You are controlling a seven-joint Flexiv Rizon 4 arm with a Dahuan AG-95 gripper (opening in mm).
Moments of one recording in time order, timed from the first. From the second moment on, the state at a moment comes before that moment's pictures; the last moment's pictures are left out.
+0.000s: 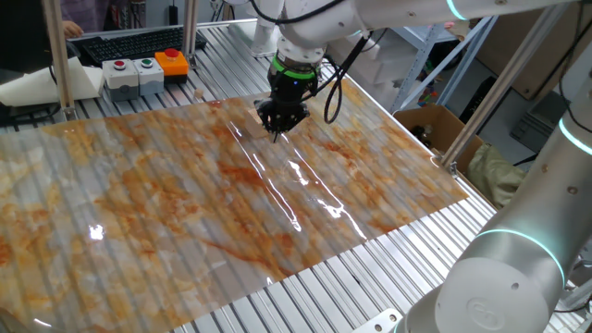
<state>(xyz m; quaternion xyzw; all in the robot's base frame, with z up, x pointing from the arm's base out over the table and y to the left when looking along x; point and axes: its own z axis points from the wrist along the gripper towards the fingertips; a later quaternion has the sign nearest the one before) 0.531 -0.022 0.163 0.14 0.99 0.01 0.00</state>
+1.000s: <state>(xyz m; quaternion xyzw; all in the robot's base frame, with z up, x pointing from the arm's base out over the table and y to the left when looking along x) 0.594 -0.074 0.153 0.05 1.00 0.02 0.00</state>
